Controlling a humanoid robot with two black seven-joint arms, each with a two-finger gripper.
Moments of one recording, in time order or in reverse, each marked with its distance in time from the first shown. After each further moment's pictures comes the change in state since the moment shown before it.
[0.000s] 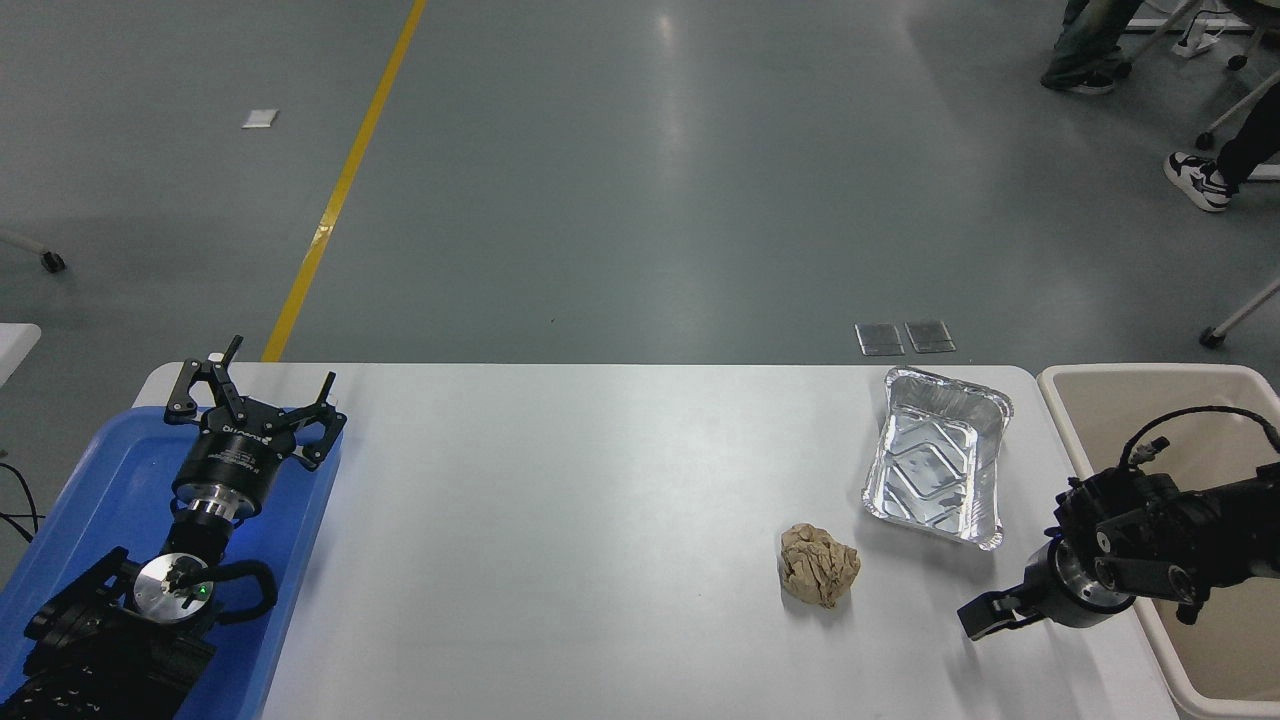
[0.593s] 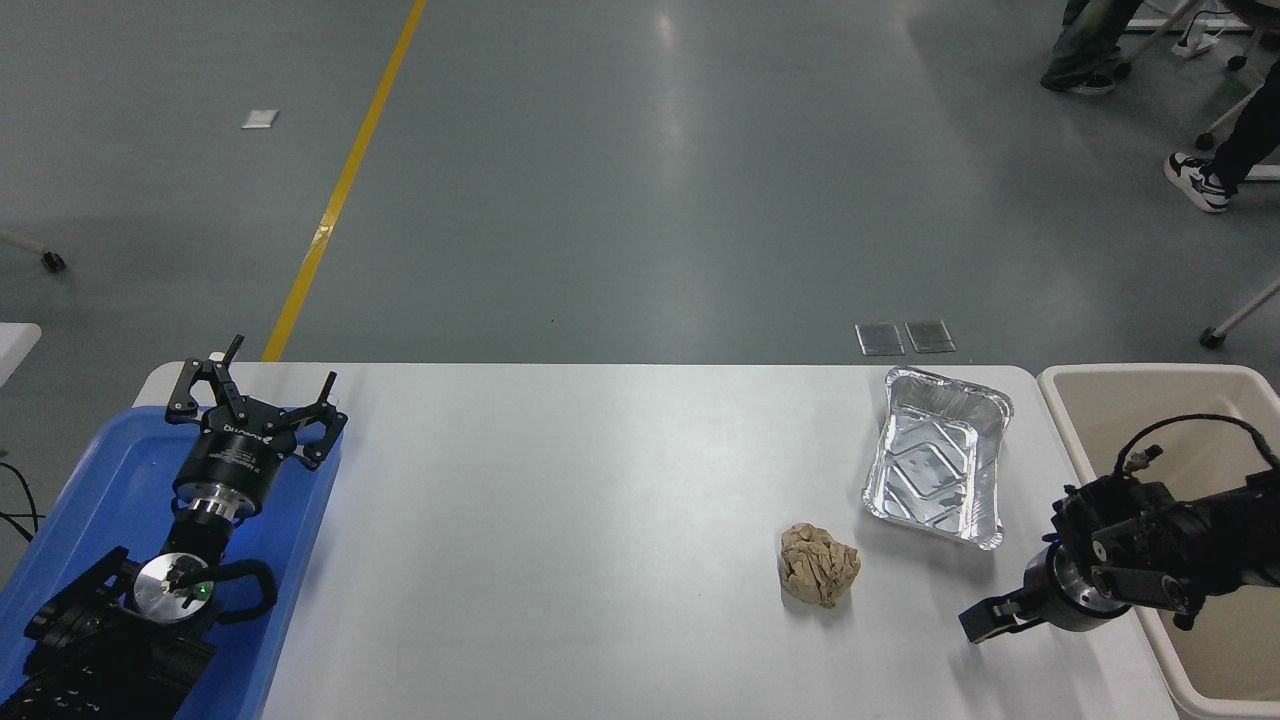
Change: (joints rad) left arm -0.001 0.001 0.003 0.000 0.000 0.000 0.000; right arm 0.078 -0.049 -0.014 0.054 -0.005 0.004 -0.001
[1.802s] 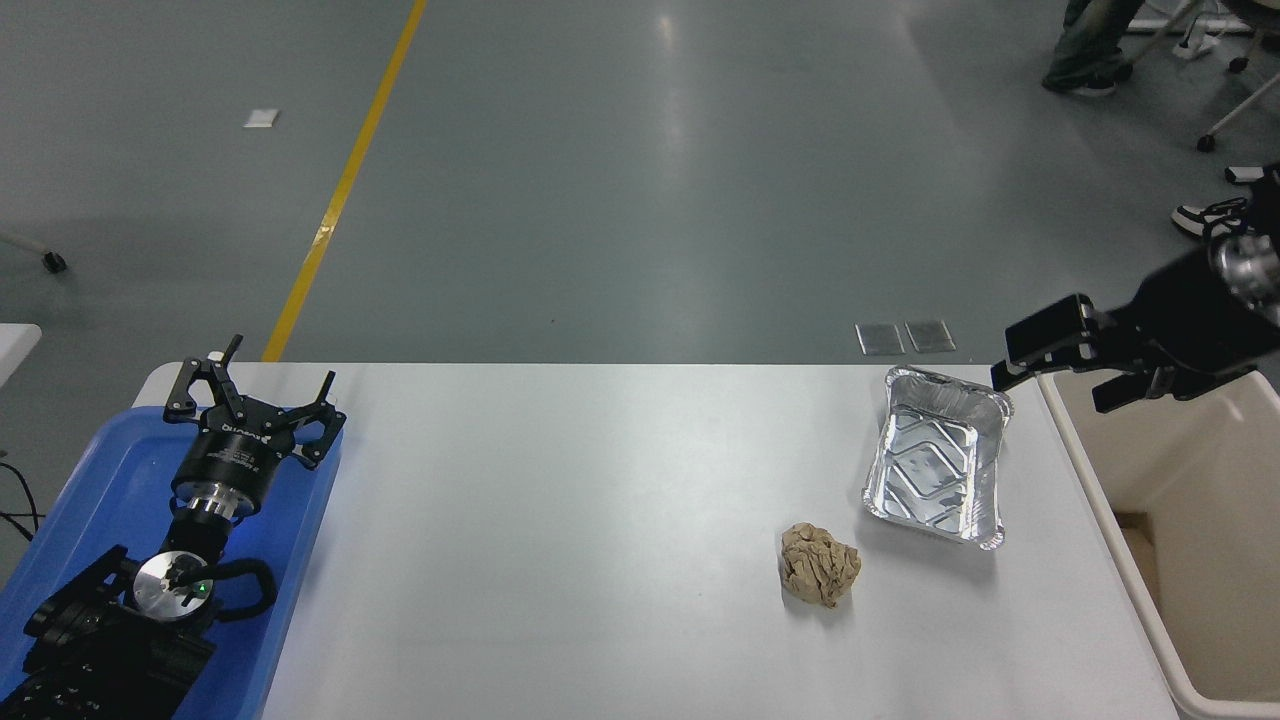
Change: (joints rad) left arm -0.002 0.001 0.003 -0.001 0.000 0.000 0.001; right arm 1.067 -0.217 -0.243 0.498 0.397 0.380 -0.002
